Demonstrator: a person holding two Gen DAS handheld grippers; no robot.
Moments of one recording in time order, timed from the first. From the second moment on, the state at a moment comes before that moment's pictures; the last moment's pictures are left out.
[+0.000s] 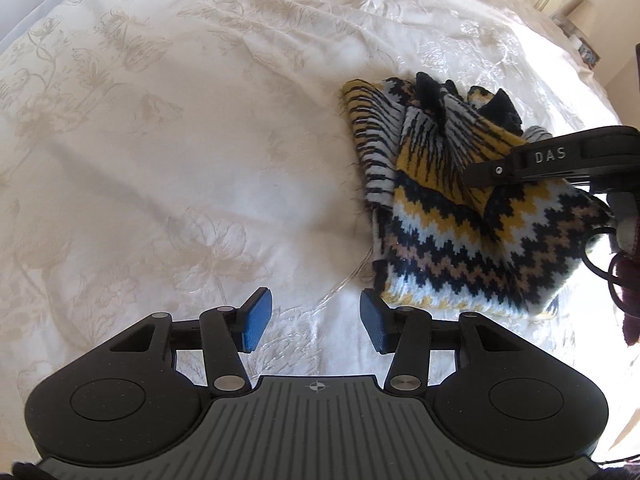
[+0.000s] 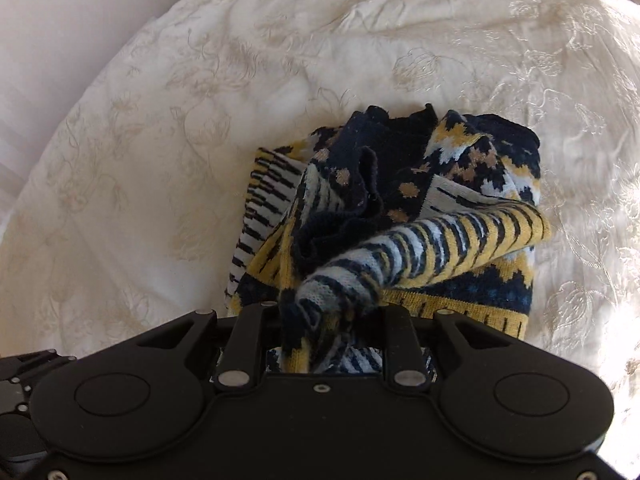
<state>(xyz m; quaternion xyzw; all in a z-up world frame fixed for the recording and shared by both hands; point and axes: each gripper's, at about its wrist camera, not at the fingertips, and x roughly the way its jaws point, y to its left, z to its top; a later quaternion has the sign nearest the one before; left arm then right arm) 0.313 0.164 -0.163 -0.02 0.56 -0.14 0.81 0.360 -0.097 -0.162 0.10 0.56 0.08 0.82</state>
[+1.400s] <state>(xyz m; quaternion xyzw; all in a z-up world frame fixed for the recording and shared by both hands) 0.421 0.092 -0.157 -0.11 0.55 -0.20 0.80 0.256 -0.082 -0.148 0.00 0.49 0.19 0.85</state>
